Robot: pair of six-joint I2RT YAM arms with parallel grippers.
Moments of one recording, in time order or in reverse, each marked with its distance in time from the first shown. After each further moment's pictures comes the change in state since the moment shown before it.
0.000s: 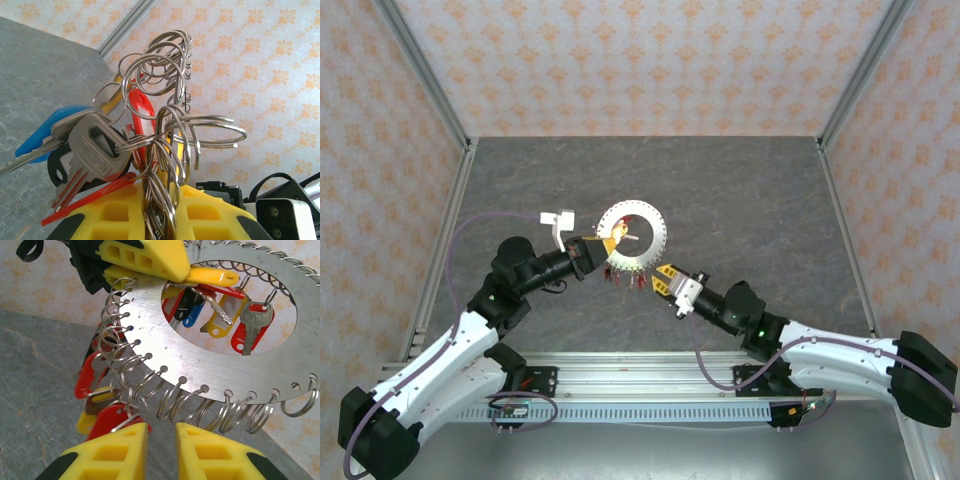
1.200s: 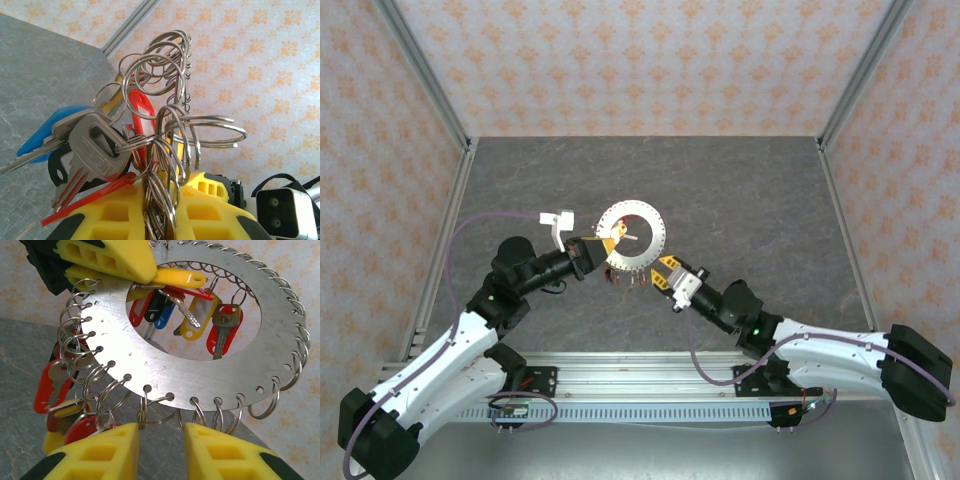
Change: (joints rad) left arm 0.000 -0.005 0.003 -0.022 -0.013 -0.001; right arm 0.000 0.067 0.008 0.093 0.084 -0.007
